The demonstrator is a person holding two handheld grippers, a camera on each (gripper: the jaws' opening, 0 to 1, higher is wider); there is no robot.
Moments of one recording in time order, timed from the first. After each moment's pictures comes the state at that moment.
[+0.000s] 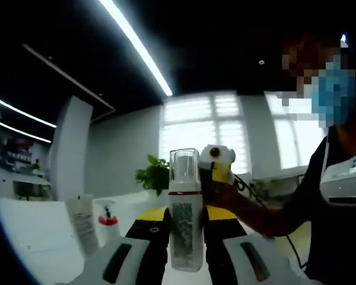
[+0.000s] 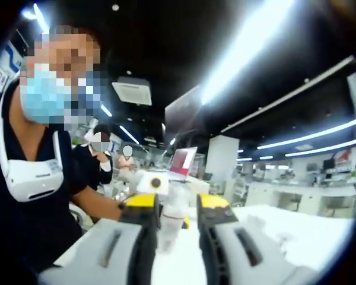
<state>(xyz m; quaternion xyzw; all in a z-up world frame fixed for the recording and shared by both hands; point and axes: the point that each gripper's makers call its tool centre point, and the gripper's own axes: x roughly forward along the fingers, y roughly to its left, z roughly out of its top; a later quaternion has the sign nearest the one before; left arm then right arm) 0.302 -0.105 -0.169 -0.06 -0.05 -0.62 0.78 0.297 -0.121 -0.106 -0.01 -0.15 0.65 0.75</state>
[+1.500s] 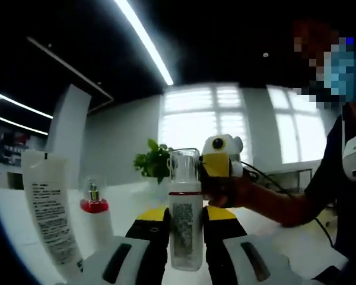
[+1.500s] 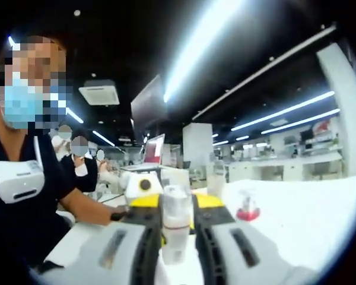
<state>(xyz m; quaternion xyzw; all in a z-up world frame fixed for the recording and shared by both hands) 0.362 -0.170 -0.222 -0.05 -0.03 -0.63 0.78 0.362 -0.163 -0.159 0.05 -0.08 0.58 0.81</state>
